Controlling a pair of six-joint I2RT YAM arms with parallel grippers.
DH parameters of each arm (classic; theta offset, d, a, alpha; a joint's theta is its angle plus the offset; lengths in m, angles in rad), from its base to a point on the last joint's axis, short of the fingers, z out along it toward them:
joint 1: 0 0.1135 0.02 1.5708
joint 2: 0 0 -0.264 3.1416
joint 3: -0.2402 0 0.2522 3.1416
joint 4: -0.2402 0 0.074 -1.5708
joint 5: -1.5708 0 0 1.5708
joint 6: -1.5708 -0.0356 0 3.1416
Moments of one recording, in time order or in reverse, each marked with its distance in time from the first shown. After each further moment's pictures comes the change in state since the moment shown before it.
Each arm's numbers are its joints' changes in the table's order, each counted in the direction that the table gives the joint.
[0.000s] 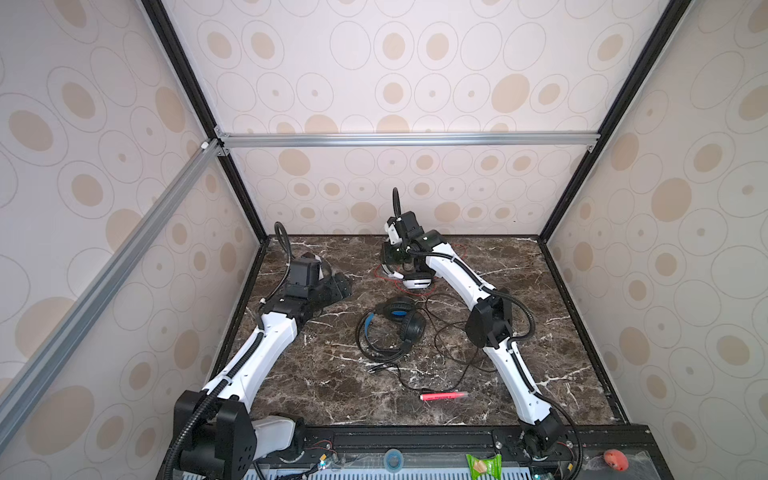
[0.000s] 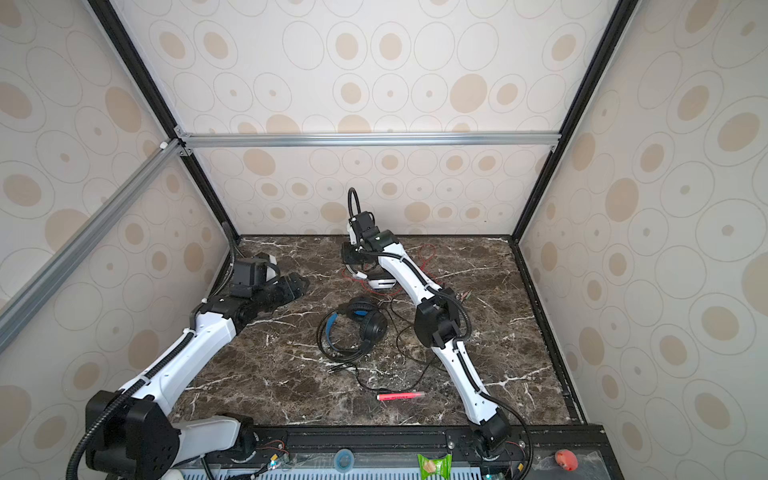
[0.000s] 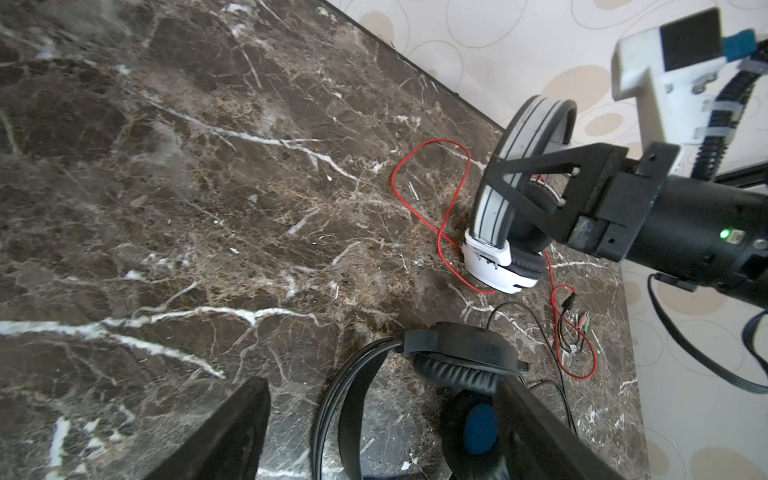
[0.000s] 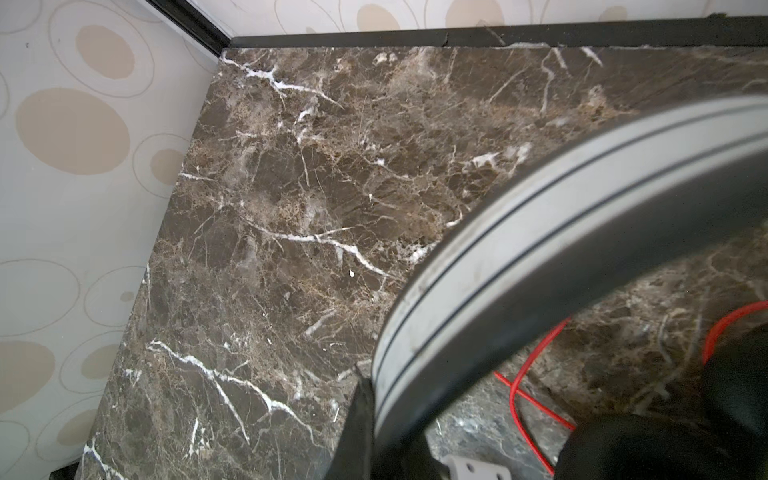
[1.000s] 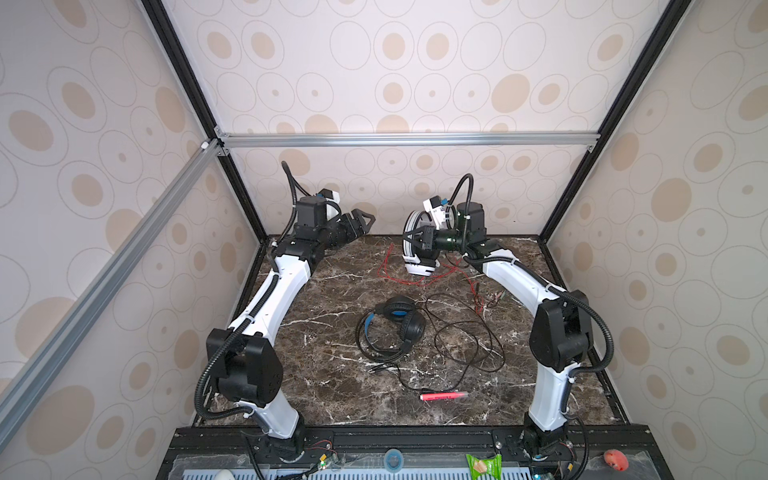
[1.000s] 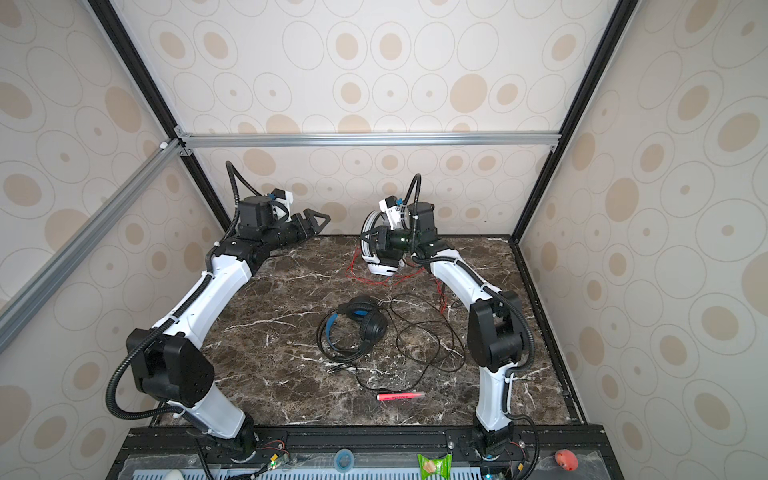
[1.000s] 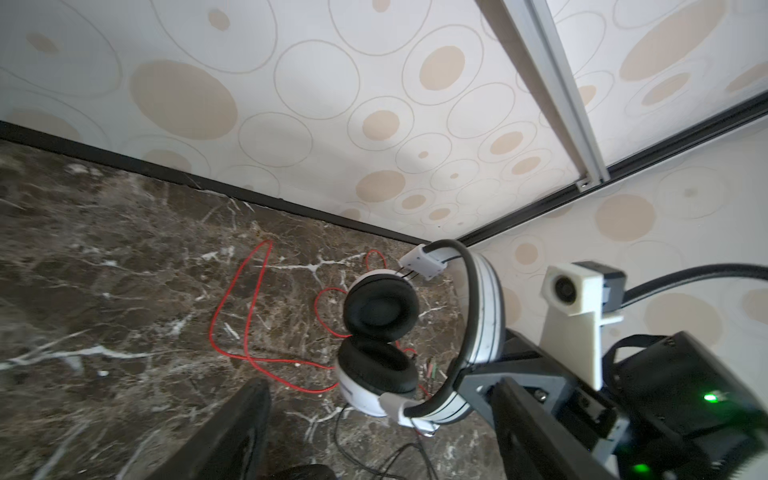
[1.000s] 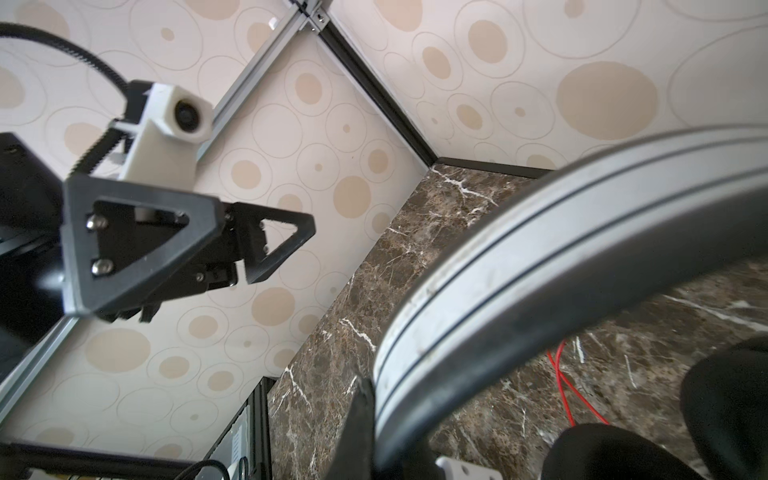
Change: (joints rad) left arm -0.037 -0.384 -0.634 0.057 -0.245 0.001; right arm -0.208 0.607 0.863 0.753 0.534 -0.066
